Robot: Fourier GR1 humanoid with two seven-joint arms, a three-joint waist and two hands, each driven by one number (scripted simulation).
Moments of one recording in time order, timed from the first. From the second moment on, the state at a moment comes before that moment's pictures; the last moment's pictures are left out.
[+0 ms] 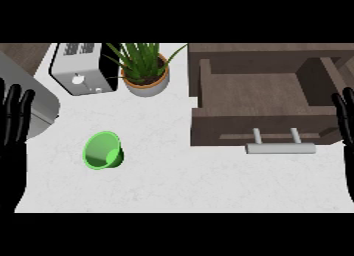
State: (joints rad) left arm 0.00 0.09 0.03 -2.10 0.01 0.03 -0.05; right arm 0.02 -0.10 -0.05 -2.10 0.01 0.03 -0.01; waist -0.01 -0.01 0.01
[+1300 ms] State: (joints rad) left arm -0.09 0.22 0.02 -1.83 0.59 -0.53 0.06; right arm -0.05 -0.05 0.02 -2.05 -0.08 0.08 0.10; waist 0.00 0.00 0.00
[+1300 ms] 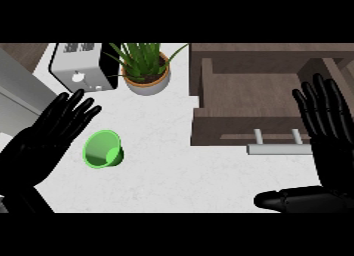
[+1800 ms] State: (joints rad) left arm -0.06 0.20 0.05 -1.79 0.54 -0.56 0.06; right arm -0.09 -0.05 0.00 -2.03 -0.09 0.08 0.09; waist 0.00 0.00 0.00
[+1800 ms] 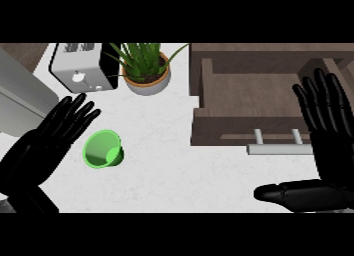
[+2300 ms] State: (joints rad) left arm -0.06 0.22 0.12 -1.62 0.43 -0.65 -0.03; right arm -0.06 -0.07 -0.01 -2.08 -0.11 0.09 0.13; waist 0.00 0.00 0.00
